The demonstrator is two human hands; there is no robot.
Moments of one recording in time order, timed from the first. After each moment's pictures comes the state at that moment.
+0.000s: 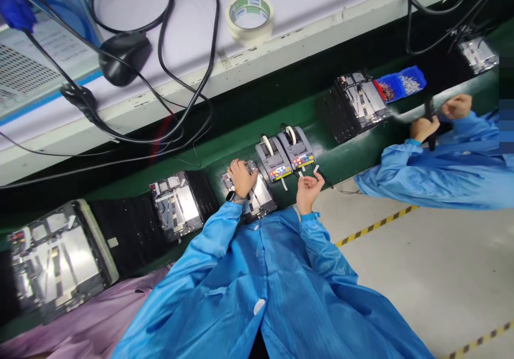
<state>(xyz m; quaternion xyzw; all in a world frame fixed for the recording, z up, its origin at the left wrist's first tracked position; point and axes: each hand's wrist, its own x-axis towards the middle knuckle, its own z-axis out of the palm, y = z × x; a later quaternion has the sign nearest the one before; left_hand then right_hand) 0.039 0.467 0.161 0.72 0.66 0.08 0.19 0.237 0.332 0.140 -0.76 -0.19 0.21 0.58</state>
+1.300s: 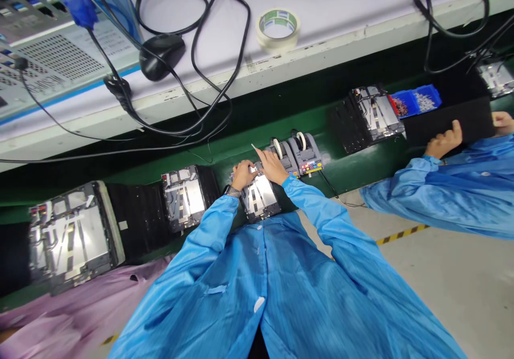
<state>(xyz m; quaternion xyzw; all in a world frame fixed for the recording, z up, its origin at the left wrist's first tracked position) 0.002 0.500 0.161 0.72 0.62 0.02 0.31 0.182 0.483 0.158 -0.55 -0.78 0.24 0.18</state>
